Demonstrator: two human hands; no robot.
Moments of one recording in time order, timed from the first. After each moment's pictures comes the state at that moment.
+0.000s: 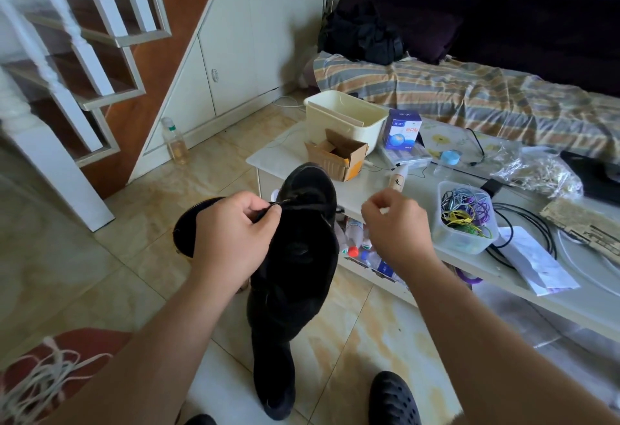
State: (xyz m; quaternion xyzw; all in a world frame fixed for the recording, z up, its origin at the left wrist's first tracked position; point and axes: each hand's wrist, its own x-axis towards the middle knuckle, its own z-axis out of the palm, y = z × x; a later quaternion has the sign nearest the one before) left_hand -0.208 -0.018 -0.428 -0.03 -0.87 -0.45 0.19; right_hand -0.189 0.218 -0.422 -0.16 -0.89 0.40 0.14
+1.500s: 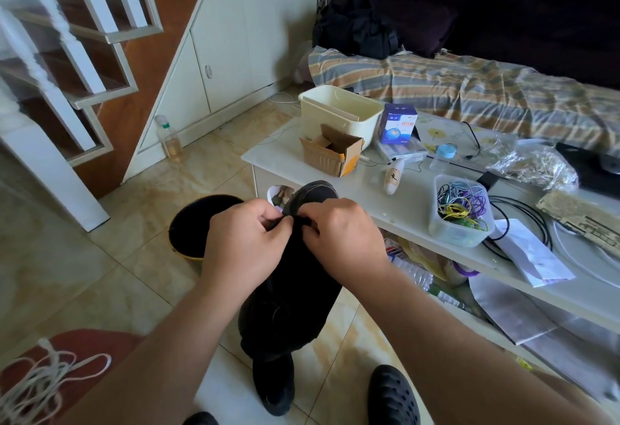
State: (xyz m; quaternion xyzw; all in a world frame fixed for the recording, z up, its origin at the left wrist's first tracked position) left_hand -0.195 -0.001 -0.428 -0.04 -0.90 -0.41 0.14; right_hand -0.196 0.165 -0.443 0.10 -0.96 0.17 0.18
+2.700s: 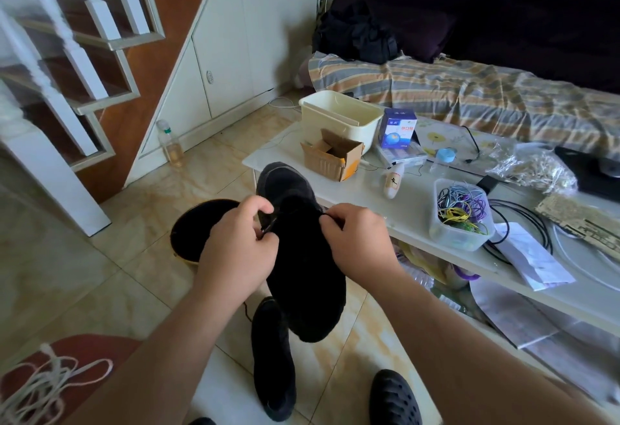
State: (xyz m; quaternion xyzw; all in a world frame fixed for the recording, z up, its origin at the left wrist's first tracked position) left_hand -0.192 -0.014 -0.424 -0.05 -0.93 -0.37 0.08; right_hand -0.187 0.177 -0.435 -0.06 -0.92 0.38 0.10
